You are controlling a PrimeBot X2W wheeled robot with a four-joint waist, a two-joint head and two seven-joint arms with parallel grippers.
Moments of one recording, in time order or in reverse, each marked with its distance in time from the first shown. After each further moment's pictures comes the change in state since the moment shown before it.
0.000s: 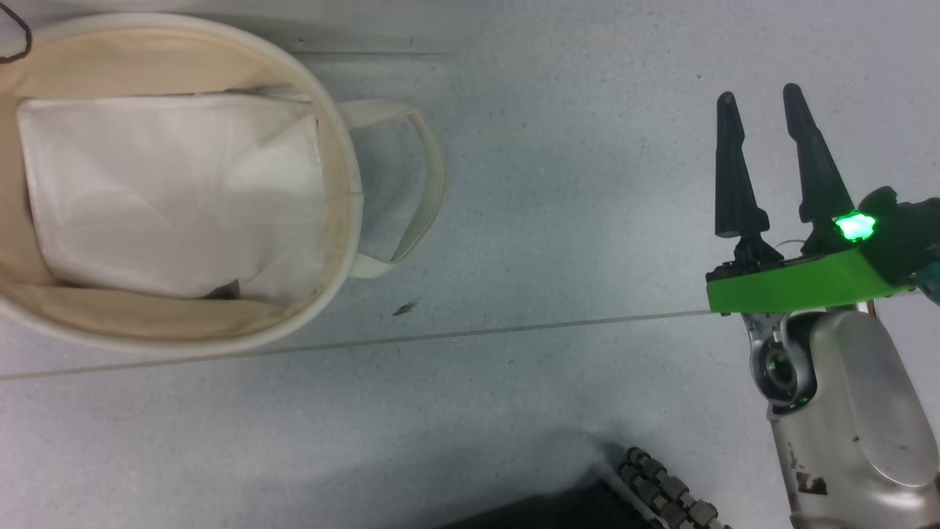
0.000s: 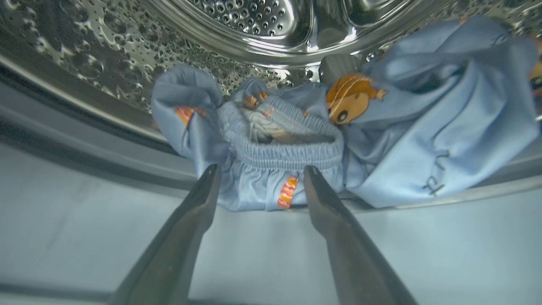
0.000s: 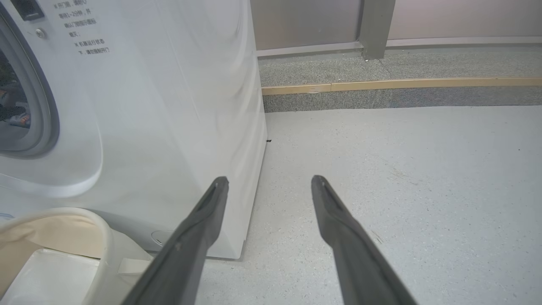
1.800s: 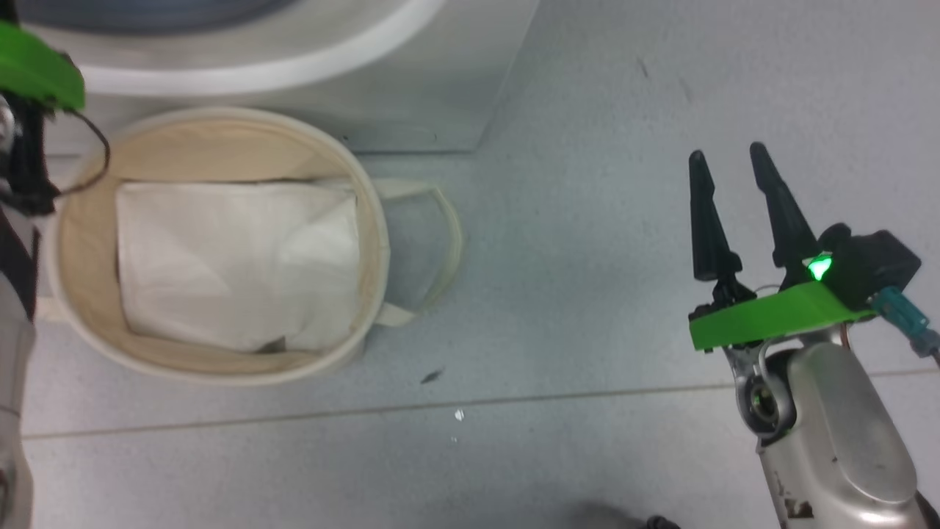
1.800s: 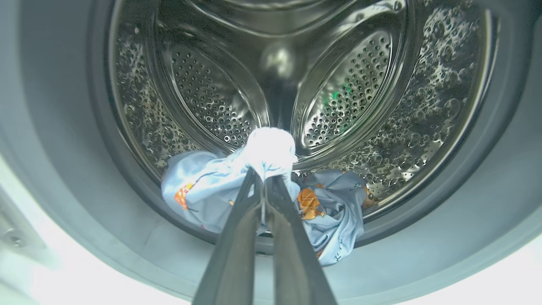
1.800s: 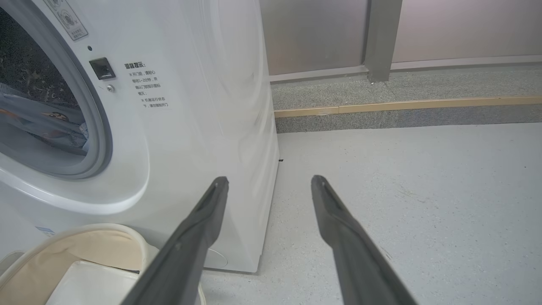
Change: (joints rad) left arm 0.373 0.030 0.193 -0.346 -0.149 -0.150 -0.213; right arm 0.037 -0.008 0.027 0.096 0.001 0.000 -0.007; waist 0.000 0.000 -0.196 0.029
